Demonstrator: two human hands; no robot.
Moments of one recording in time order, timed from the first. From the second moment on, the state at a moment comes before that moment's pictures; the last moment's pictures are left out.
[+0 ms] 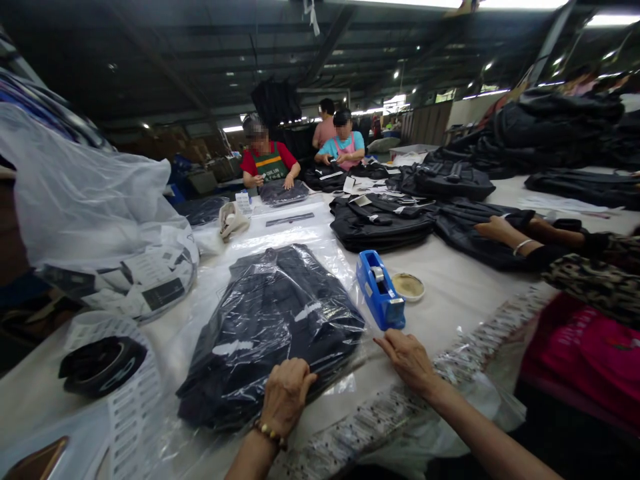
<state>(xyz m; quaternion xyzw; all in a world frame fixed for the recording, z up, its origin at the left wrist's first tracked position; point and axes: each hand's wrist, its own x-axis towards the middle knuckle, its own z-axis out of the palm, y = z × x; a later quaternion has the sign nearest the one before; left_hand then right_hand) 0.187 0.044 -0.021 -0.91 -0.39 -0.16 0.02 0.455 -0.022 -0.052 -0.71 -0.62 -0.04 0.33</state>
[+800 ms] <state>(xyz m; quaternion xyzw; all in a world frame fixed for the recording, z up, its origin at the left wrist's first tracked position) 0.190 0.044 -0.023 -0.88 -0.44 -0.15 -0.09 0.510 0.050 -0.008 -0.76 -0.35 0.12 0.53</state>
